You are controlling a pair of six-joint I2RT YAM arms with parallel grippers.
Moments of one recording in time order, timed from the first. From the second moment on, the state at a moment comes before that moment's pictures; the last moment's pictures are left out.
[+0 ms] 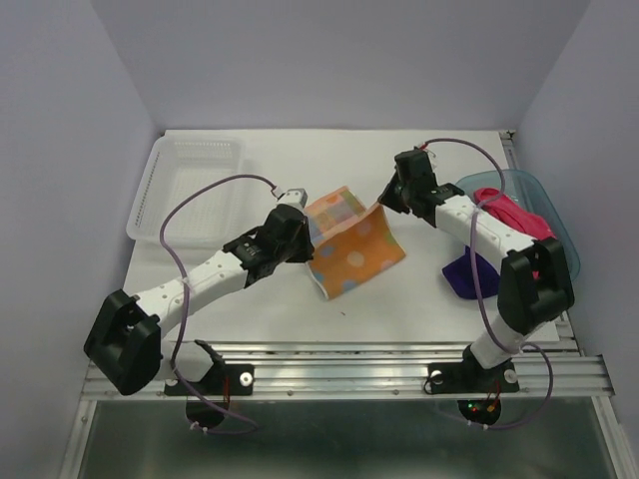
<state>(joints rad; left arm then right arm) -0.74 1.28 0.84 -0.26 -0.14 -0.59 0.42 1.62 1.23 -0.31 0.18 0.80</state>
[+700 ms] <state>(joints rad) -0.53 1.51 1.00 -0.27 -0.15 -0.57 0.42 1.98 1.51 -0.28 0.11 0.77</state>
